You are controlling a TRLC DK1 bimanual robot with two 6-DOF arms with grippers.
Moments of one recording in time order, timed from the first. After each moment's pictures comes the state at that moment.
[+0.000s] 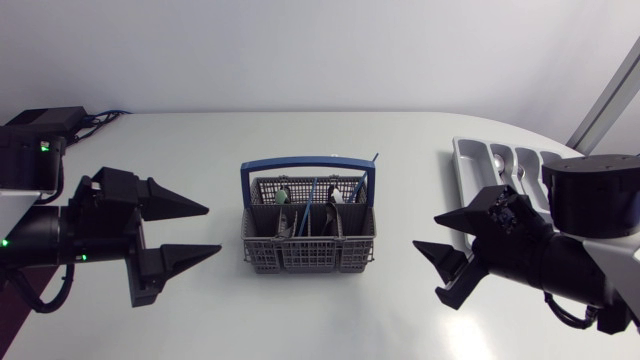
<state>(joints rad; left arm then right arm) -0.14 0.98 0.62 -0.42 0.69 0.75 0.42 0.86 0.49 -0.27 -0.10 -0.37</state>
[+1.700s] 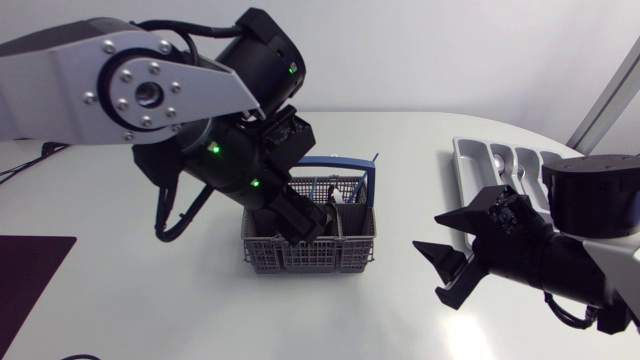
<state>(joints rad) -0.77 1.57 1.33 -0.86 -0.03 0.07 0.42 0.86 0.49 -0.27 -0.10 -0.37</state>
